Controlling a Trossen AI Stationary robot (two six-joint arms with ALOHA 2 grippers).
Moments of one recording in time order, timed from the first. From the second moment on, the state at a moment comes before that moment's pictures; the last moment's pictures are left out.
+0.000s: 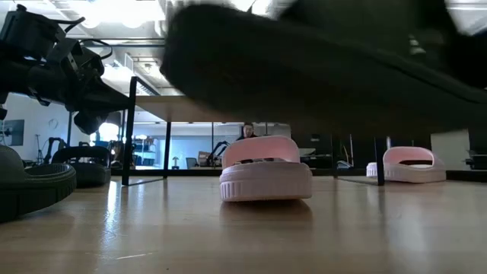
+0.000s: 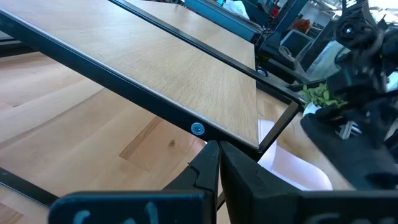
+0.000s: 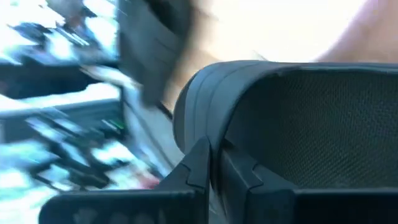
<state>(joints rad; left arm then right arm) 0.29 0.30 0.01 0.07 0.12 -0.41 0.57 1.66 0.91 0.21 0.28 1.73</state>
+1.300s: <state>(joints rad) 0.29 0.30 0.01 0.07 0.12 -0.41 0.30 2.20 1.36 0.68 0.39 2.01</state>
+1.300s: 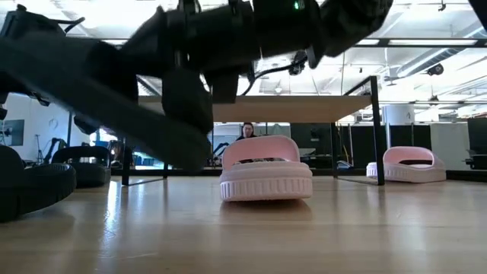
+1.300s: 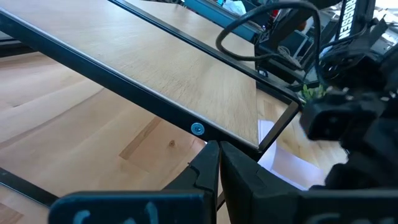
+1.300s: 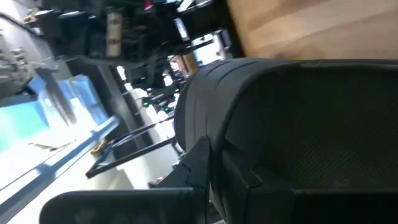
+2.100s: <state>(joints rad) 0.29 0.30 0.01 0.07 0.12 -0.41 0.25 2.19 1.35 0.64 0.27 1.87</state>
